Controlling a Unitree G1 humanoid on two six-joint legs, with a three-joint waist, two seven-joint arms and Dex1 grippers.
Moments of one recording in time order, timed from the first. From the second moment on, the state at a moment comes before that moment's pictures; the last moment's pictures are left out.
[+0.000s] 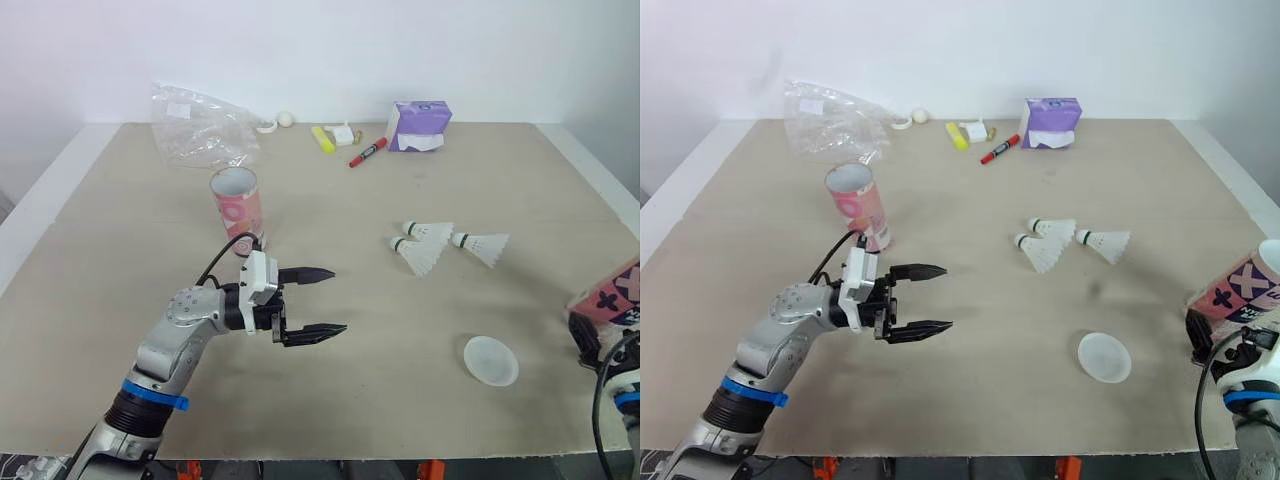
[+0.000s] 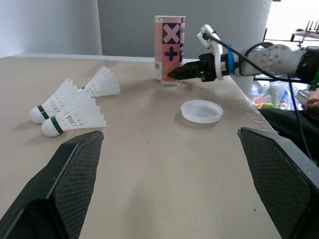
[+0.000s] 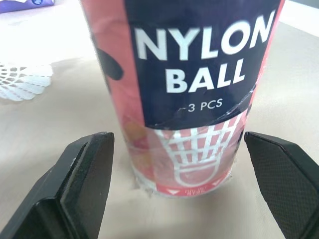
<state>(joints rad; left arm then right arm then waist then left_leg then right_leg) -0.34 0.38 -0.19 -0.14 -0.48 0.19 -1.12 0.22 -0.50 -0.73 -0.03 0.59 0.28 0.37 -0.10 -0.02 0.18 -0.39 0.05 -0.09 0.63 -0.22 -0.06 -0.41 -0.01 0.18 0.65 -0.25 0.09</state>
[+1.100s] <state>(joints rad) -0.30 0.34 -0.13 -0.12 -0.43 0.11 -0.97 0.13 -0.70 -0.31 -0.42 0.64 0.30 0.89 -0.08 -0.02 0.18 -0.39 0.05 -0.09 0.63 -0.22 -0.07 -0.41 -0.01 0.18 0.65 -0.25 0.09</state>
